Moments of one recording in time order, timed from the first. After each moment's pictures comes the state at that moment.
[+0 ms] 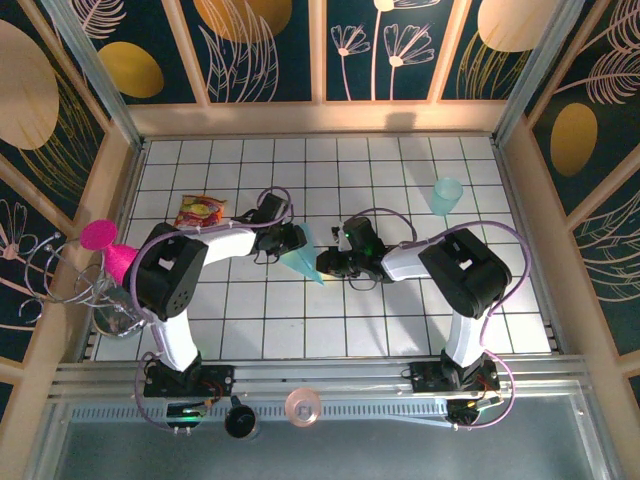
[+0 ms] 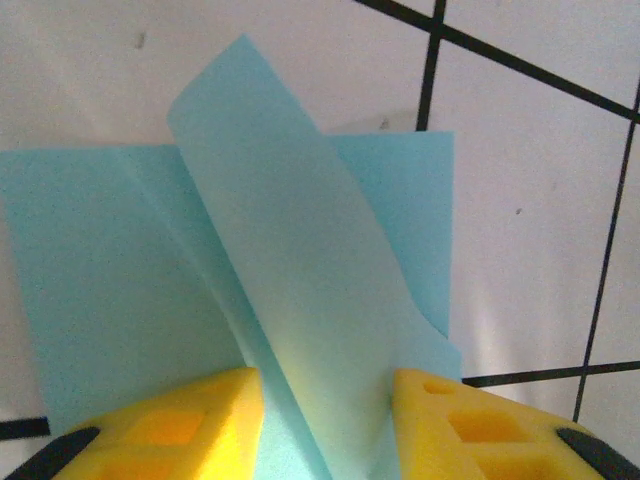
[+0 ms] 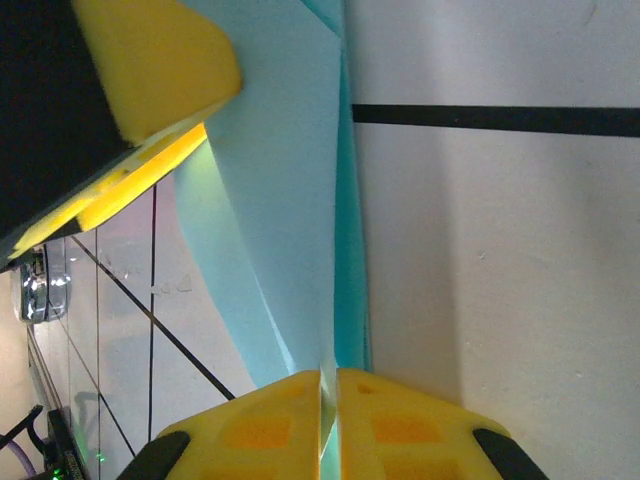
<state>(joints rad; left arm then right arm) -0.53 1.84 1.02 -0.19 0.14 -0.83 0.69 1.84 0.77 0.29 -0.47 0.78</state>
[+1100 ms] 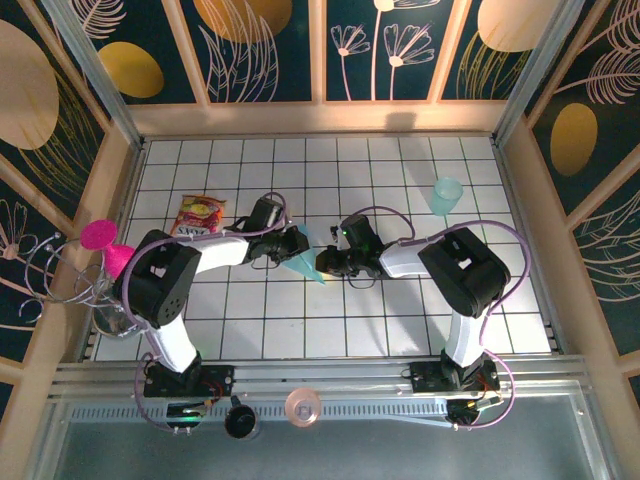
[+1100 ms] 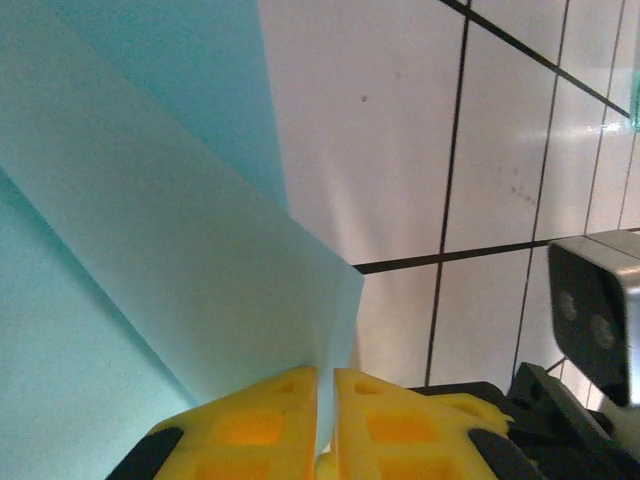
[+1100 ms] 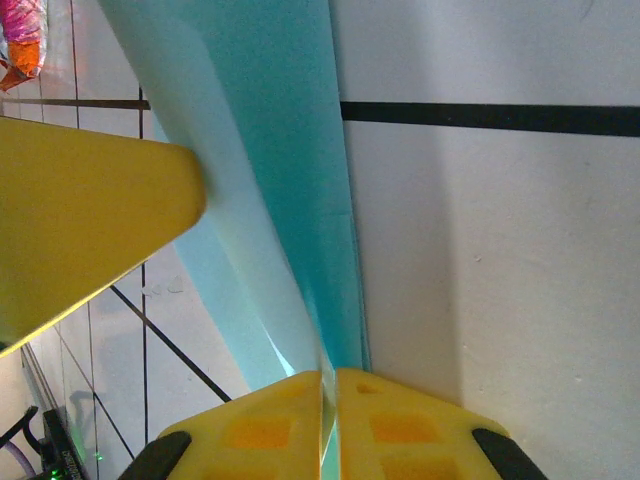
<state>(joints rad) -0.52 1.78 0.90 0.00 0.41 -0.87 0.69 1.85 0.80 0.22 -0.47 0.78</state>
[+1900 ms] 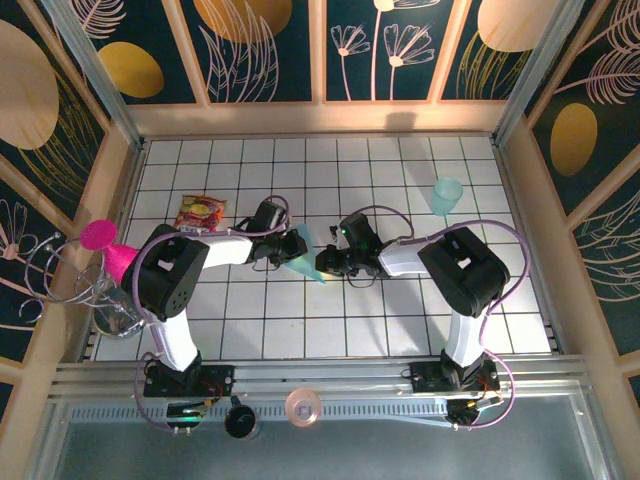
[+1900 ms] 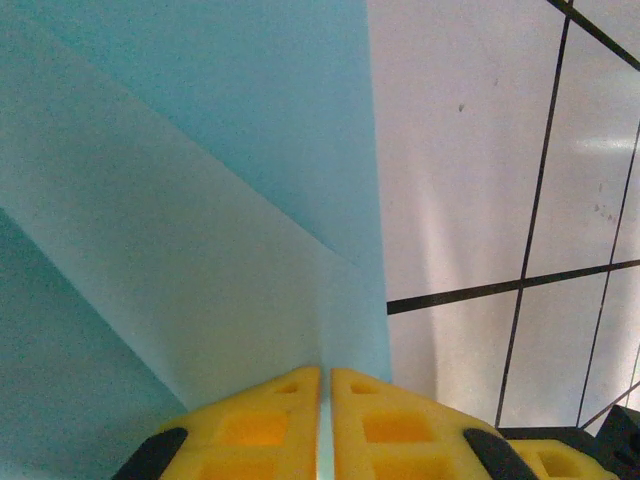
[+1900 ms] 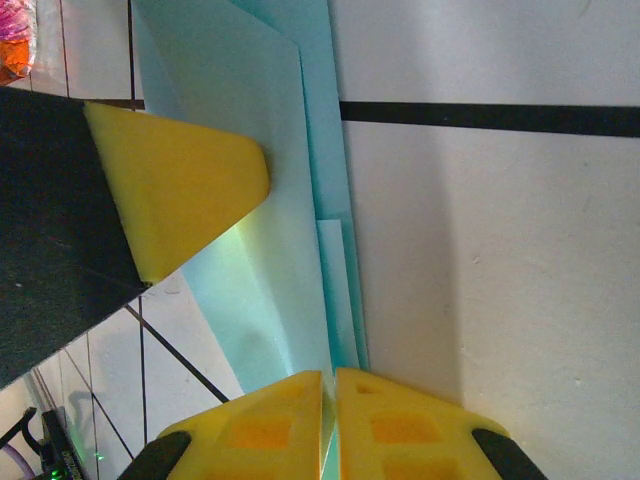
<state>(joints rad) -0.52 1.84 0.91 0.00 0.36 -0.85 0.69 1.85 0.82 0.19 -0.47 0.78</state>
